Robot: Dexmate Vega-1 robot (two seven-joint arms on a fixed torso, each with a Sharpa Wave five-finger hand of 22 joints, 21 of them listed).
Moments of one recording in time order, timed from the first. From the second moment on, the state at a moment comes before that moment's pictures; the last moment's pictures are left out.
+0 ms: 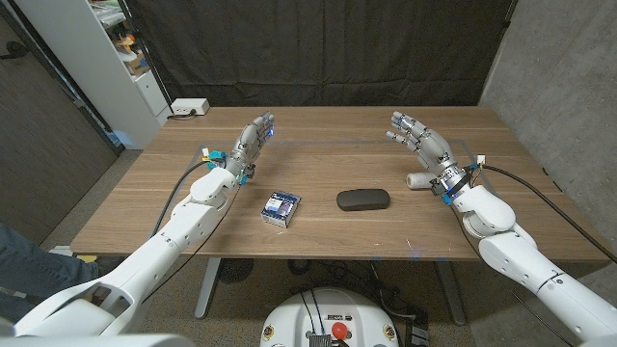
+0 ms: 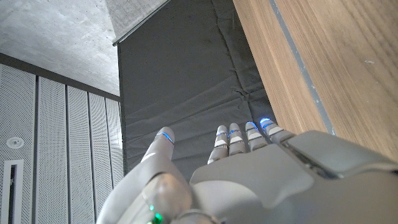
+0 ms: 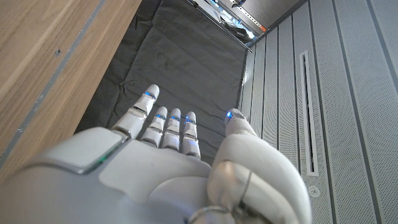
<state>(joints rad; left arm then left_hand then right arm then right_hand) 0.82 0.54 0.40 -1.37 -0.61 -0.26 -0.07 0.18 0.04 0.48 -0.09 0.18 0.06 0.09 0.19 0.17 0.00 0.07 0.21 0.19 -0.05 0.07 0.18 0.17 -0.08 0.06 0.19 0.18 -1.12 -0.70 -0.27 -1.63 0.61 0.54 0.17 0.47 0.09 0.33 -0.10 0.18 0.23 0.02 0.20 0.19 0.18 0.05 0.20 0.22 0.11 0.00 0.20 0.27 0.37 -0.01 0.19 0.17</state>
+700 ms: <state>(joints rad) 0.83 0.55 0.41 -1.40 -0.61 -0.25 -0.06 0.18 0.04 0.47 -0.10 0.18 0.06 0.09 0.19 0.17 0.00 0.06 0.21 0.19 -0.05 0.07 0.18 0.17 -0.08 0.08 0.19 0.18 -1.17 -0.71 -0.27 -1.66 0.54 0.60 0.13 0.49 0.09 0.33 -0.12 0.18 0.24 0.01 0.20 0.19 0.17 0.04 0.20 0.22 0.12 0.00 0.20 0.26 0.37 -0.01 0.19 0.17</state>
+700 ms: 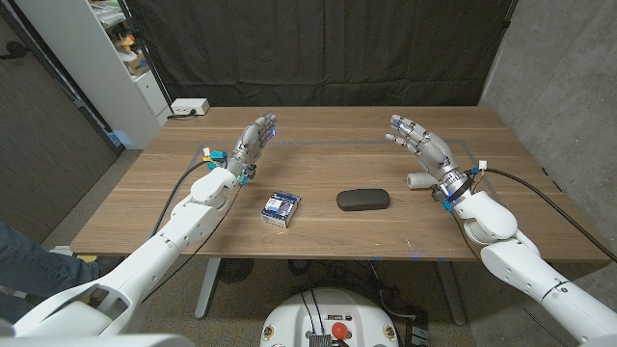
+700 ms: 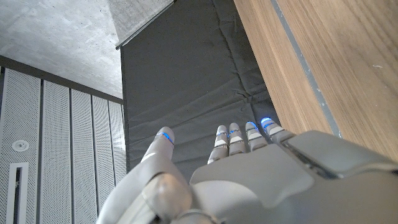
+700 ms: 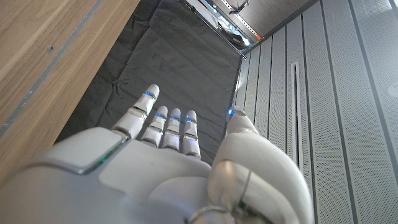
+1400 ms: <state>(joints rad) 0.84 0.56 0.41 -1.42 -0.60 -0.23 -0.05 0.18 0.04 0.47 -0.10 0.18 0.06 0.09 0.19 0.17 0.00 0.06 0.21 0.19 -0.05 0.07 0.18 0.18 -0.08 0.08 0.19 0.18 -1.19 -0.70 -0.26 -1.66 0.42 0.64 0.06 0.50 0.09 0.34 -0.13 0.19 0.25 0.00 0.20 0.19 0.15 0.04 0.20 0.21 0.11 -0.01 0.20 0.26 0.37 -0.01 0.19 0.17</state>
